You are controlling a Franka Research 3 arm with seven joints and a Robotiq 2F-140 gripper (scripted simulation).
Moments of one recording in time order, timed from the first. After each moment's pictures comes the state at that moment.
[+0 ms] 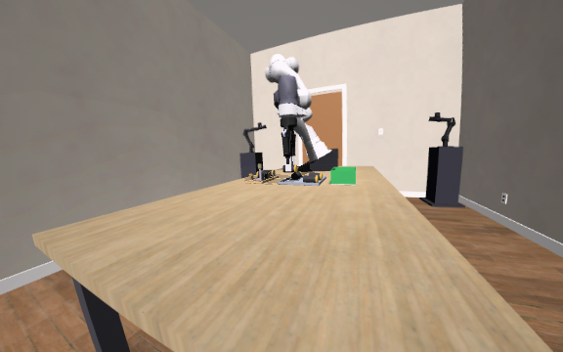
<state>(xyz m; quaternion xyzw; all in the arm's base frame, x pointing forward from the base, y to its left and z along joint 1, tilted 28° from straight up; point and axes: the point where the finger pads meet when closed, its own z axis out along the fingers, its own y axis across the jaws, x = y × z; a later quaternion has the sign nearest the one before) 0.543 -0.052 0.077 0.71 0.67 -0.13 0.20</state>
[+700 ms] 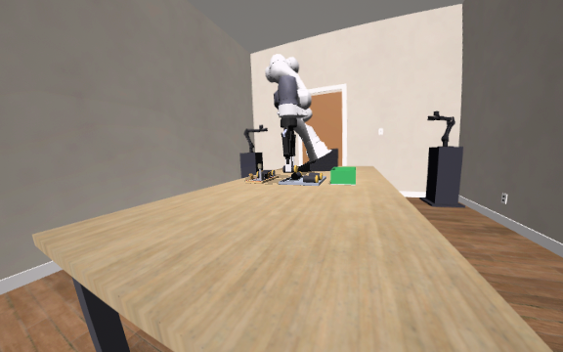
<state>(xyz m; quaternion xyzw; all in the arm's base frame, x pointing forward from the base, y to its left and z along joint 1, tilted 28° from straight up) 0.543 -0.052 0.076 0.71 0.67 -0.13 0.20</state>
